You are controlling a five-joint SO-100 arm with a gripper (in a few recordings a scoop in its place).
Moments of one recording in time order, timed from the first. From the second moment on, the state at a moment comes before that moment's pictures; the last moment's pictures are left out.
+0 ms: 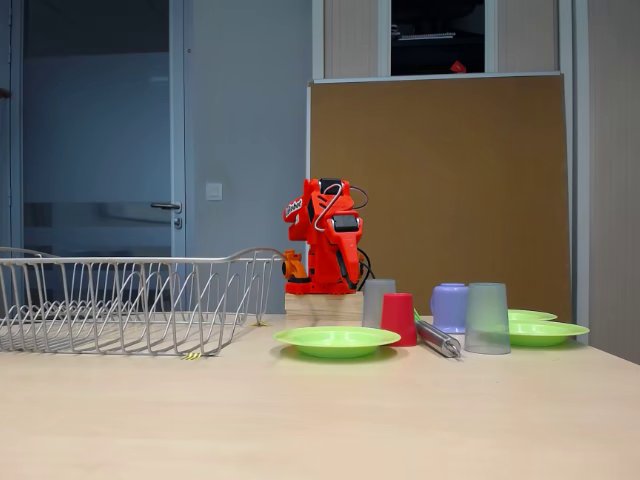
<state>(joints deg) -25.7 189.8 179.6 68.8 1.4</state>
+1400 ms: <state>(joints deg) -20.7 189.8 179.6 68.8 -2.2</state>
